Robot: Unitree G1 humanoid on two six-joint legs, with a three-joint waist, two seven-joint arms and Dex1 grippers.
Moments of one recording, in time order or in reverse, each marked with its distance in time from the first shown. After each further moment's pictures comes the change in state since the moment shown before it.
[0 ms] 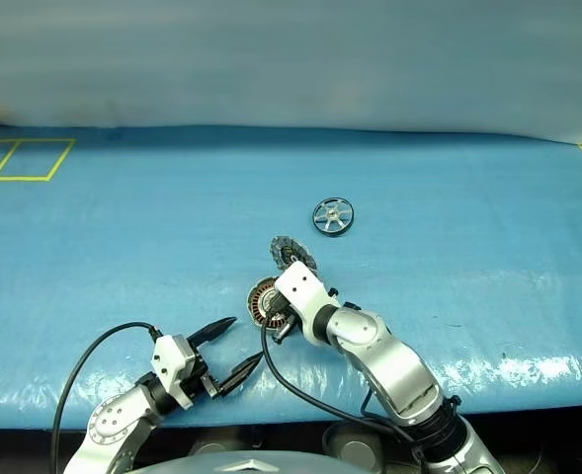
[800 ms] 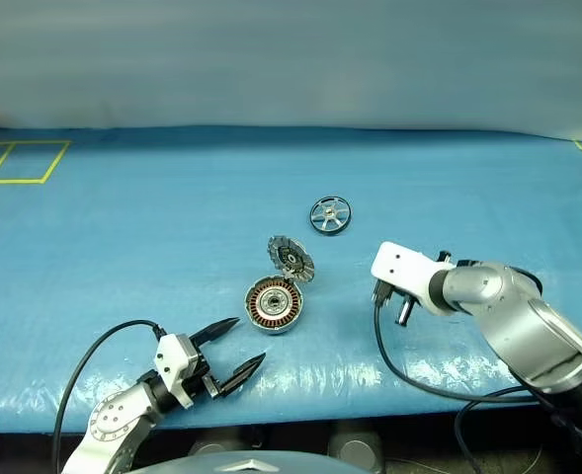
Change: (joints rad) left arm -0.021 0.018 -0.015 0.000 0.004 0.014 -0.010; right arm -0.187 -0.728 -0.118 0.012 -0.044 -0.007 0.316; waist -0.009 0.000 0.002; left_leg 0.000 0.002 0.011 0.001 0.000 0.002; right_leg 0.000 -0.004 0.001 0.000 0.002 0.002
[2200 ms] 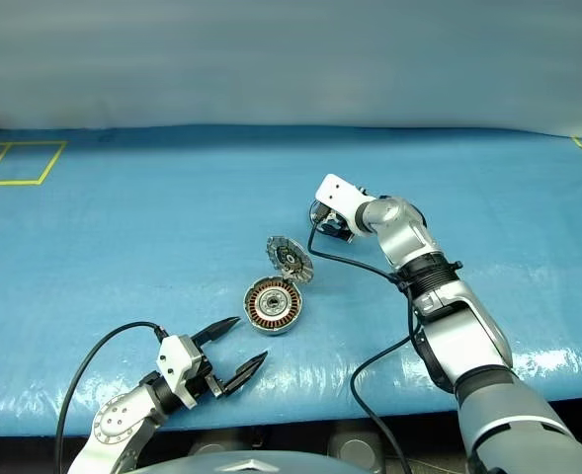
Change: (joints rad) left arm 0.014 -0.023 -0.006 -0.001 0.029 -0.020 0.033; right arm -0.537 0.648 0.028 1.165 -0.303 -0.587 -0.027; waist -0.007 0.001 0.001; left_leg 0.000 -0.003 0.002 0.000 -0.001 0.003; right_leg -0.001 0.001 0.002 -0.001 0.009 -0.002
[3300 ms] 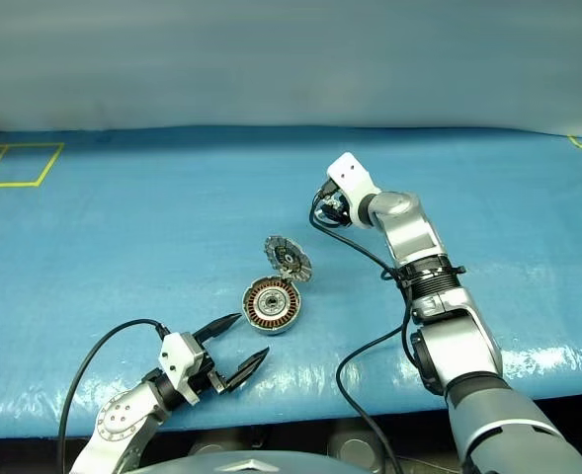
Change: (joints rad) left arm -0.016 -0.010 -0.007 0.003 0.003 -0.003 0.014; right arm 0.043 0.060 -0.206 -0.150 0.114 0.208 -0.053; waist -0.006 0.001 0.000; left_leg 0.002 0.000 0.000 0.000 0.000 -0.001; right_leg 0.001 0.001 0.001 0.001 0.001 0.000
